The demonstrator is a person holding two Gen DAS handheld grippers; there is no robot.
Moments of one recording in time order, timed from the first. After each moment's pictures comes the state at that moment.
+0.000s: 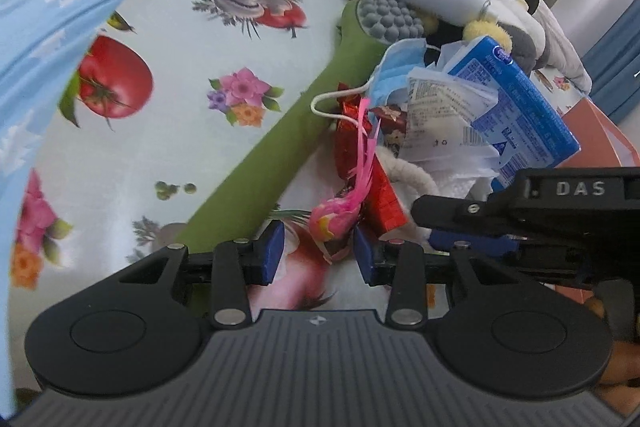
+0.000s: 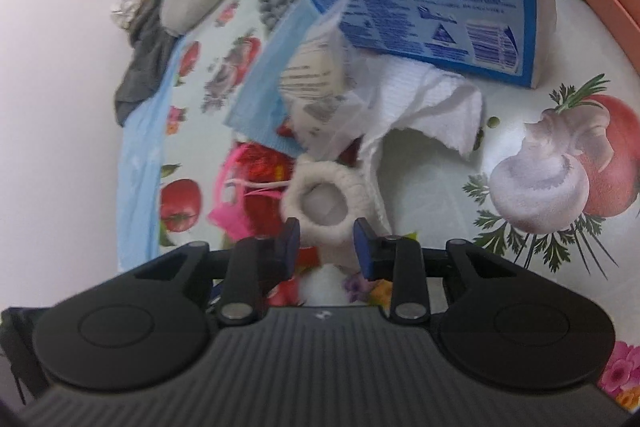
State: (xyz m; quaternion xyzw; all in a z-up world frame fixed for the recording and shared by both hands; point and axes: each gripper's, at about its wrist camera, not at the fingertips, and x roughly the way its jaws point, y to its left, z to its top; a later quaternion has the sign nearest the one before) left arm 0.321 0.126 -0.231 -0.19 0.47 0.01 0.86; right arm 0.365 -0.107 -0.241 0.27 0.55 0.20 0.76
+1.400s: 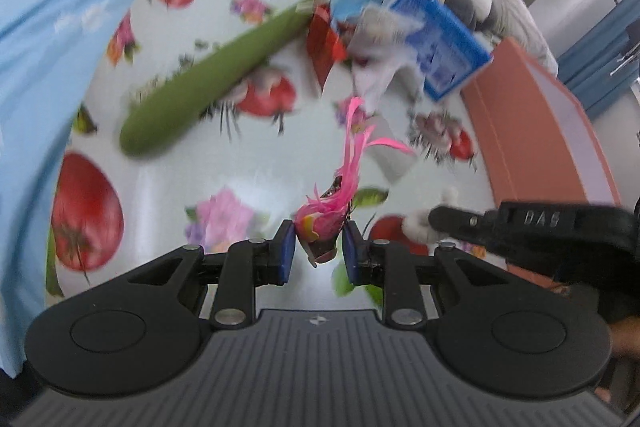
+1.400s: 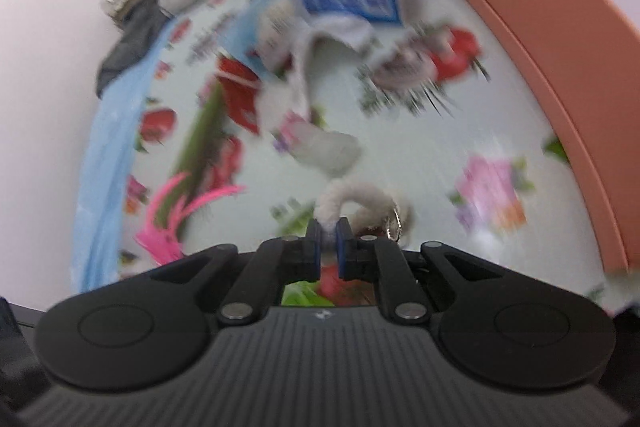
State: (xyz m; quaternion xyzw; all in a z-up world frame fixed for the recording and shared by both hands) left arm 0.161 0.098 -0.195 -0.22 0.49 -0.01 0.84; right arm 0.224 -0.155 -0.212 0.20 0.52 0.15 0.82
